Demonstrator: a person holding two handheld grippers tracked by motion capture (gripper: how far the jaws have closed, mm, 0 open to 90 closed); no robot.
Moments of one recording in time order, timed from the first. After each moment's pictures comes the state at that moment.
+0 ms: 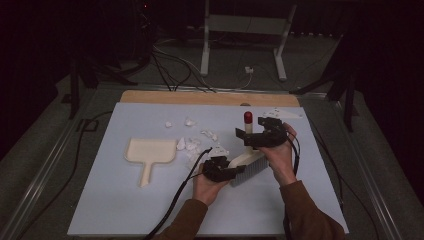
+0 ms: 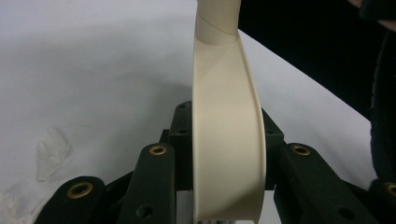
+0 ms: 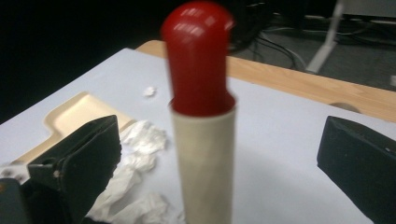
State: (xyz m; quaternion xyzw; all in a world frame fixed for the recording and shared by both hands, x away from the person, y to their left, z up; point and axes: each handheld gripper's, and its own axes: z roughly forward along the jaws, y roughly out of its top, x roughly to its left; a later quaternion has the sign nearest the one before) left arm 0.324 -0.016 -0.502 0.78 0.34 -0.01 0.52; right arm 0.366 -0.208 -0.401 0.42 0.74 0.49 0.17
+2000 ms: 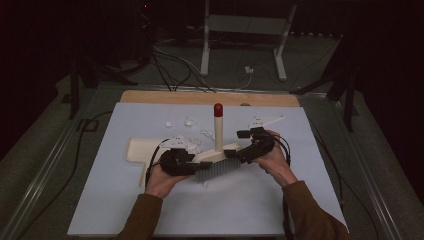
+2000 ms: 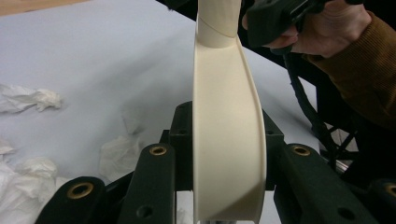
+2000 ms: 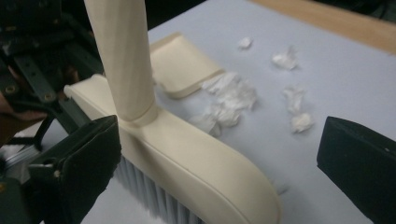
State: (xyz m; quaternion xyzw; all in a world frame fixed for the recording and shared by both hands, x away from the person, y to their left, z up) left arm 0.323 0.097 -0.452 0.81 0.25 -0.03 0.53; right arm 0.368 -0.187 -0.422 0.28 0.83 0.48 0.02
